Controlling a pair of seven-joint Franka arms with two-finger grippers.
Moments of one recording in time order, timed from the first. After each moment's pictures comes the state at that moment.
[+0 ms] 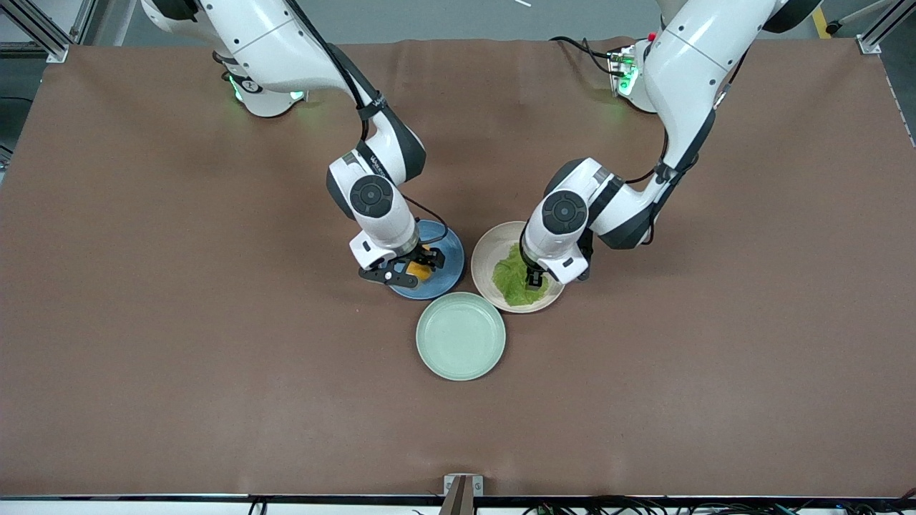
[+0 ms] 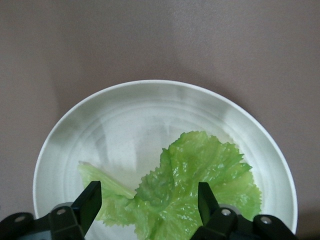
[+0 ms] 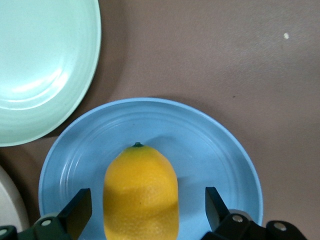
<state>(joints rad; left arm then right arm) -0.26 0.63 -0.38 -1.81 0.20 2.33 -2.16 0.65 0.62 0.01 -1.79 0.10 2.45 0.82</state>
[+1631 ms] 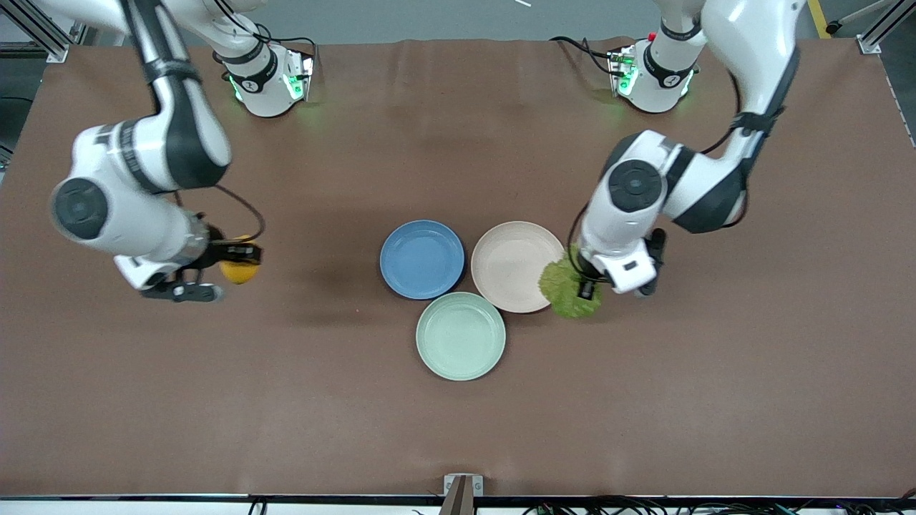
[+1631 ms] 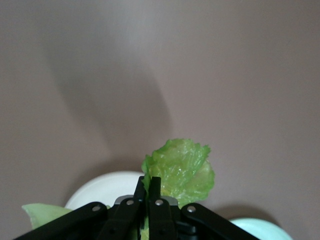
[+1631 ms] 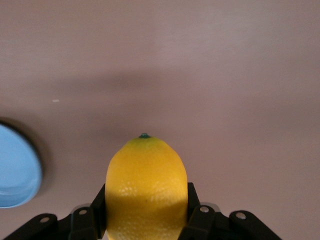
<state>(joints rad) -0.09 0.39 -0.37 -1.77 0.27 2.17 -1.77 0.11 0.25 -0.05 -1.83 0.09 1.91 0.08</state>
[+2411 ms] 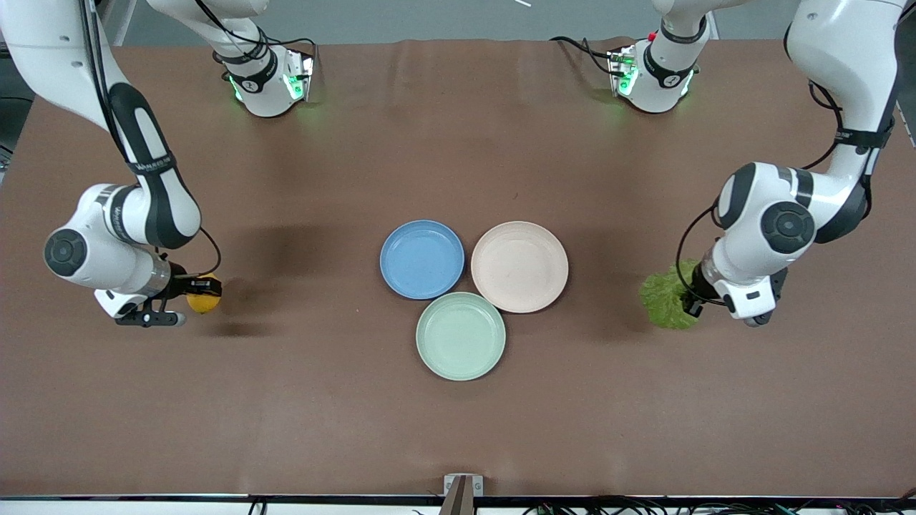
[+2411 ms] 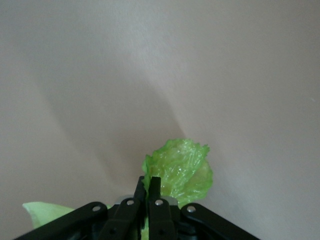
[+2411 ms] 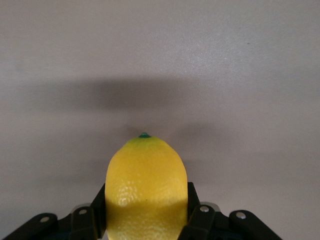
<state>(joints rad) 0.26 0.41 -0.37 -1.97 0.27 2.37 -1.29 -0.05 0.49 -0.05 -1.98 0.06 2.37 -0.12</state>
